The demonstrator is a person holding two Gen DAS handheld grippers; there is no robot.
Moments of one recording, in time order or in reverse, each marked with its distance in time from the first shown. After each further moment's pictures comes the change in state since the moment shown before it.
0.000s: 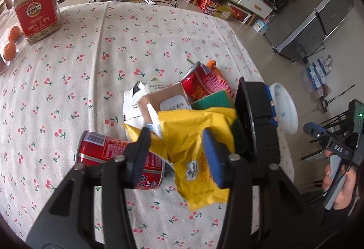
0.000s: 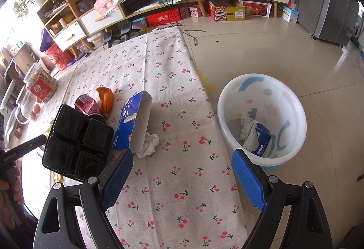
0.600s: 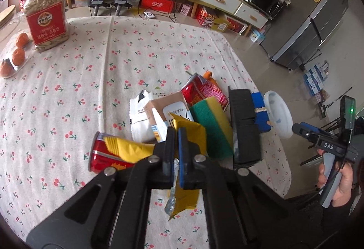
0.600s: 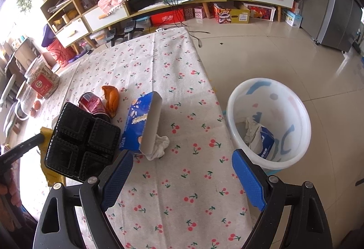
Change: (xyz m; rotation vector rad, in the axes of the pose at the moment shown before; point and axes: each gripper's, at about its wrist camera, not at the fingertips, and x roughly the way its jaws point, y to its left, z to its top) left arm -0.031 0.005 -0.009 -0.005 -0.101 -0.025; right arm 0.003 0.022 0.001 -0.037 -0.013 -0.004
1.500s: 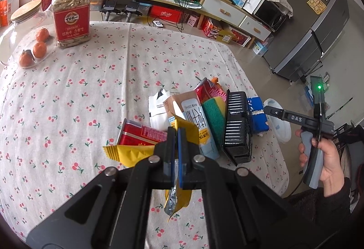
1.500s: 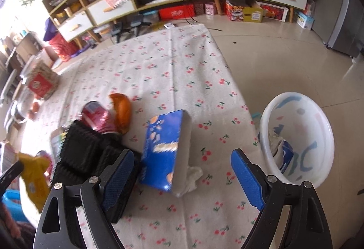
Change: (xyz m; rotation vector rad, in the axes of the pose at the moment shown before) left arm -0.028 0.017 -0.019 -0.041 -0.064 0.016; right arm 0.056 0.036 0.040 -0.021 0.049 -0.007
